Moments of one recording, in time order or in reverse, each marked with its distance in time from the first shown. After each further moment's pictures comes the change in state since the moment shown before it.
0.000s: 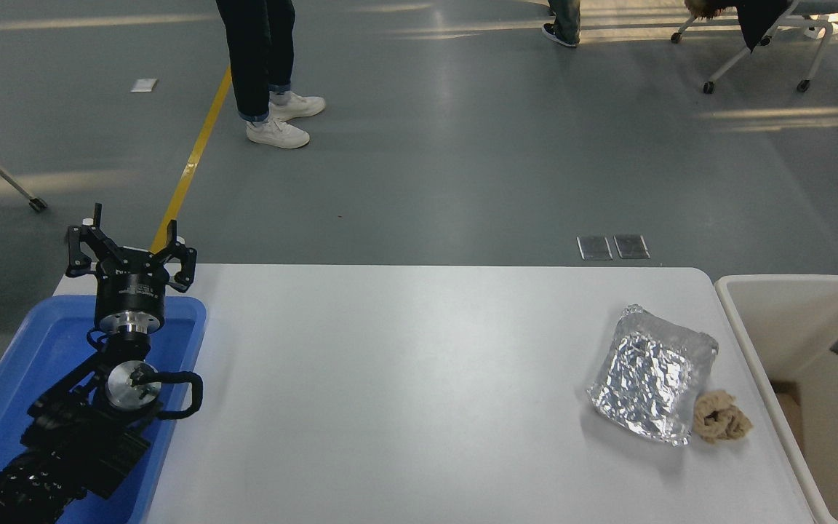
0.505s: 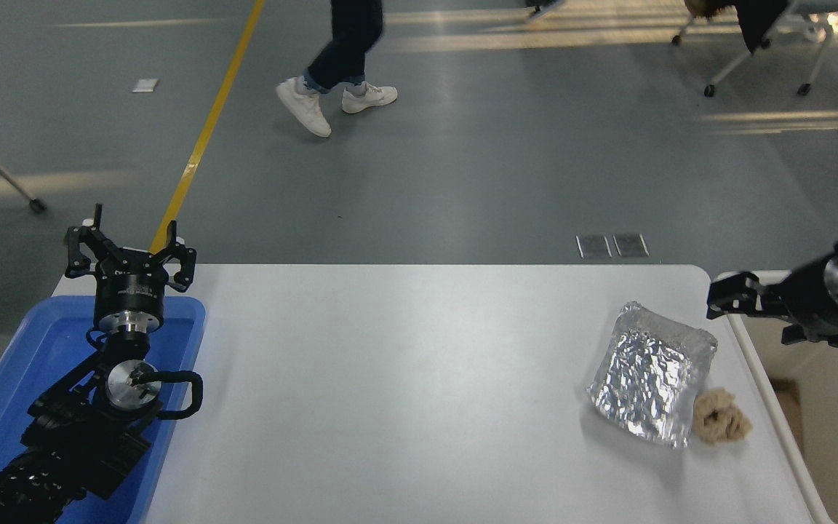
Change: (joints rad) left arm 0.000 0.000 0.000 0.000 0.001 0.000 0.001; right arm 0.655 0.113 -0.200 0.488 0.116 0.342 0.002
